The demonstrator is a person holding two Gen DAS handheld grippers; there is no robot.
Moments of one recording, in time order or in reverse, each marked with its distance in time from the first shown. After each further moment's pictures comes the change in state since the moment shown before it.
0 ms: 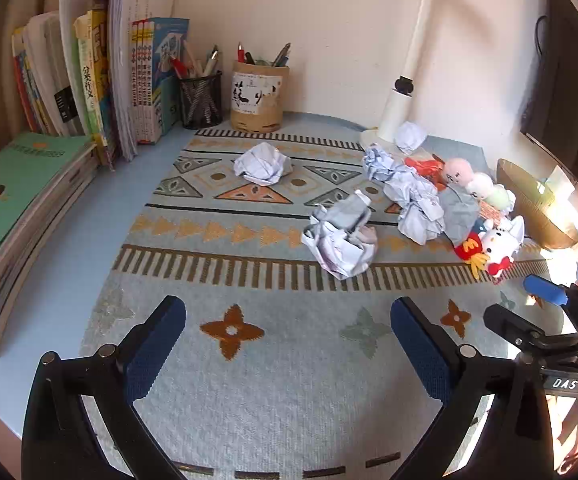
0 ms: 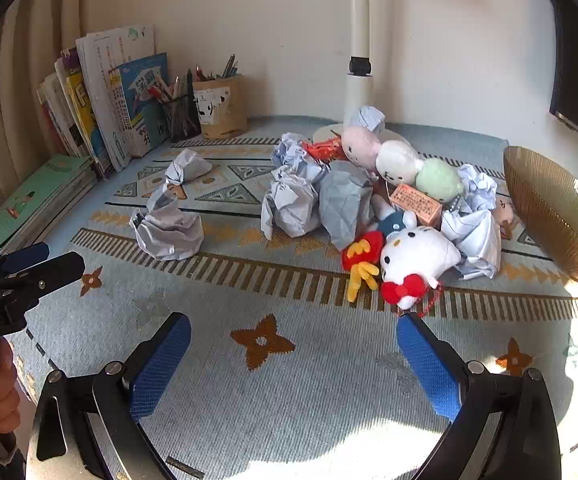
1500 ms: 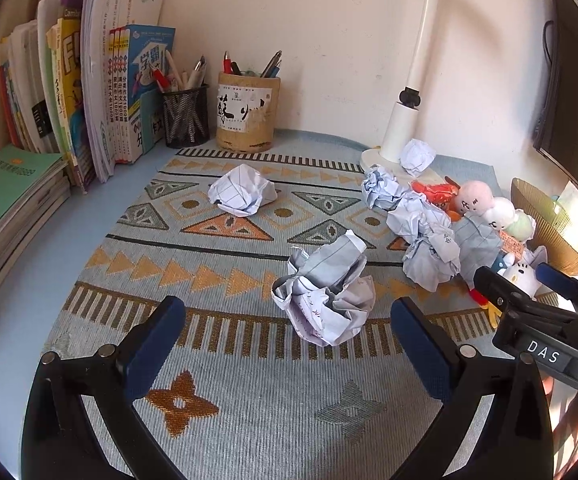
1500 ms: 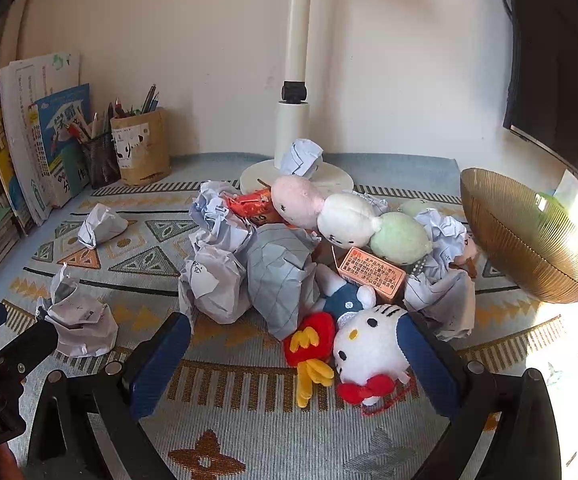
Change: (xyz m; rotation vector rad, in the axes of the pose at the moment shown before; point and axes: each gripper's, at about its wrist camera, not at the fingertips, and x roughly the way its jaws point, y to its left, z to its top) left arm 0.048 -0.030 0.012 0.002 -0.078 0.002; right arm 0.055 -0.028 0.030 0.102 -0.056 -0.229
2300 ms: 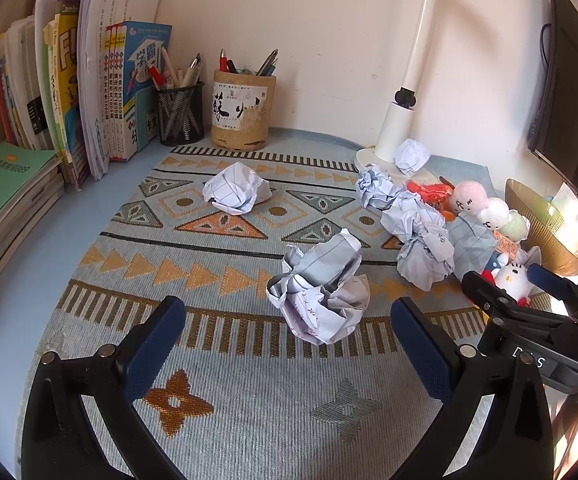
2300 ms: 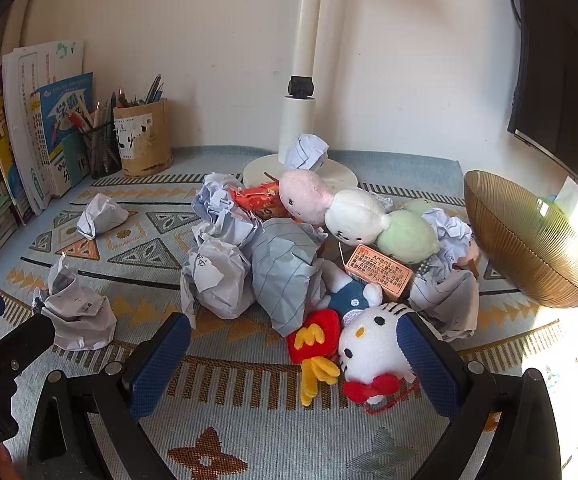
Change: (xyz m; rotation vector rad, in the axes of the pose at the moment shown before) left arm 0.000 0.000 -0.002 -0.007 0.002 -0.026; right arm 0.001 0.005 -0.001 -0.027 0.009 -0.012
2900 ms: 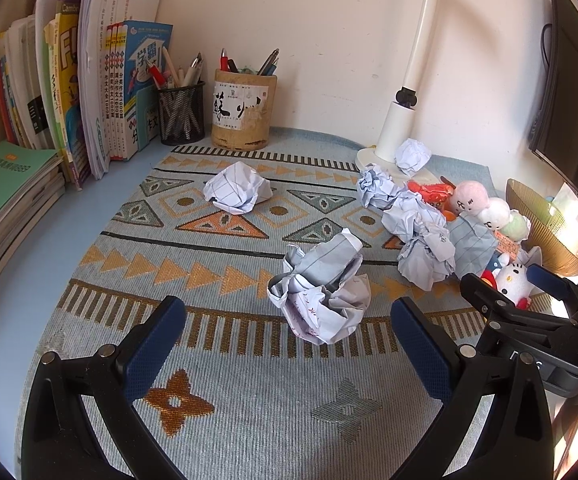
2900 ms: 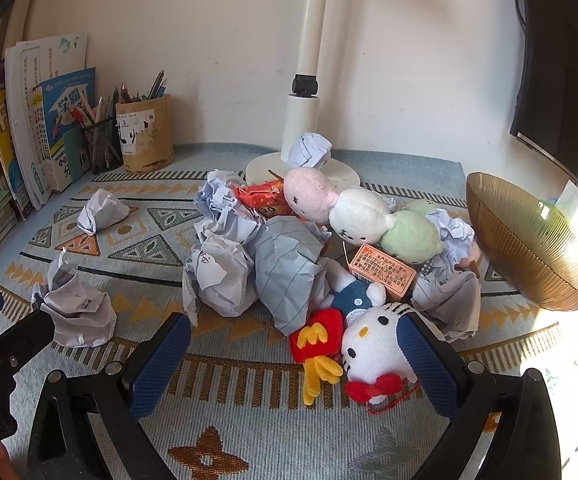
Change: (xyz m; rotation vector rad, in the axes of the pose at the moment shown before) left arm -0.001 0.001 -0.001 0.000 -0.004 0.005; right arm 0.001 0.004 -0.001 -0.012 0.001 0.003
